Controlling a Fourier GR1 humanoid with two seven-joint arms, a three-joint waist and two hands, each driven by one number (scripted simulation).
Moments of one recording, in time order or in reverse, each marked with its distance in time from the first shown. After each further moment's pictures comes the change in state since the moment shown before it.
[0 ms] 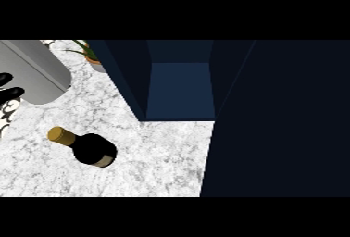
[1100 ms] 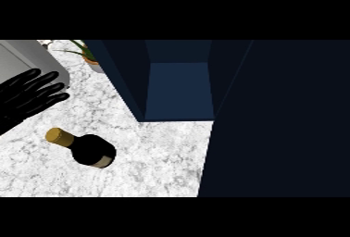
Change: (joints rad) left arm -0.008 -0.204 -0.033 0.159 -0.310 -0.136 -0.017; right arm -0.137 -0.080 0.073 -0.011 0.051 -0.165 0.128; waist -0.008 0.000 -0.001
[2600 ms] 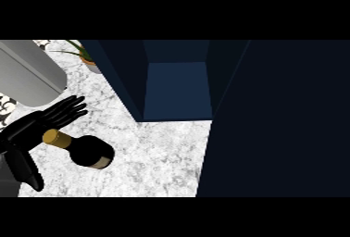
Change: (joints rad) left arm -0.011 -0.235 0.169 0.495 -0.814 -0.330 -0.463; right arm -0.091 -0.110 0.086 -0.001 0.032 -0.152 0.039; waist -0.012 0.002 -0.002
